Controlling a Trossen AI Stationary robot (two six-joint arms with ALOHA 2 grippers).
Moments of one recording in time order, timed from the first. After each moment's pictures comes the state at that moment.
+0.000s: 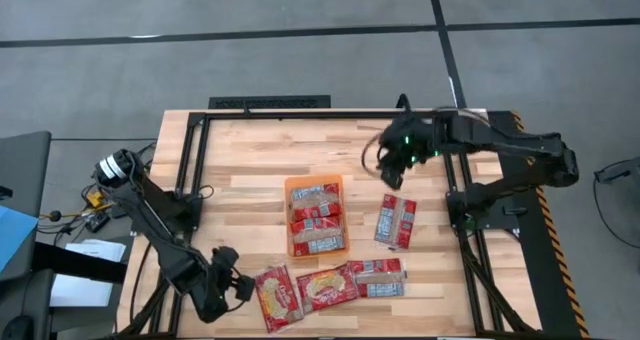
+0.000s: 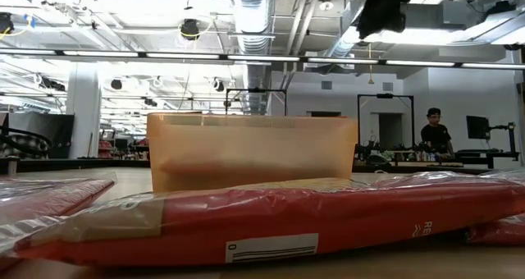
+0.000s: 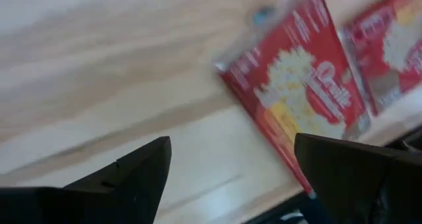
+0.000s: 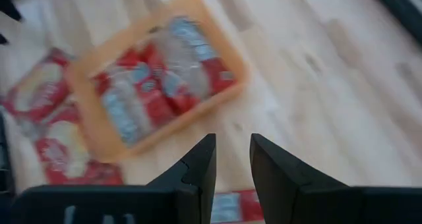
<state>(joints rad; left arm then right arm) -0.92 1.51 0.96 -0.62 -0.31 -2.19 -0.17 1.23 1.28 -0.96 -0.01 0.33</state>
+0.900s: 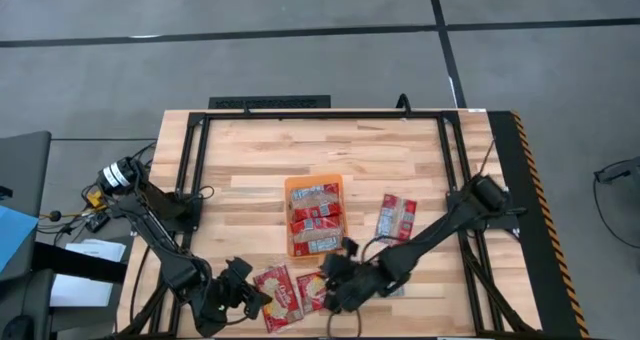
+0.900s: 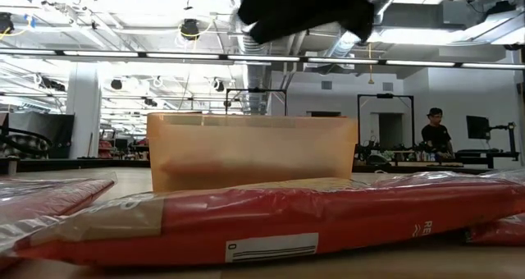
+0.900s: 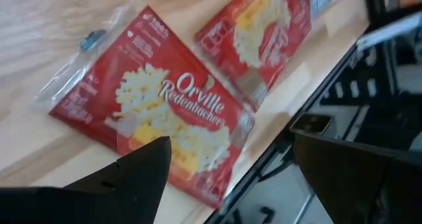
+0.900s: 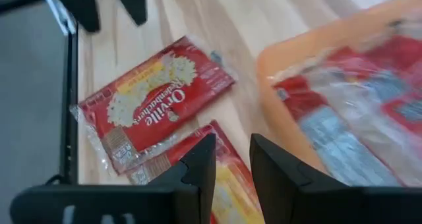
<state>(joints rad) -0.96 1.59 0.96 -0.26 -0.64 -1.89 0.57 1.97 1.46 -0.32 0.55 0.74</state>
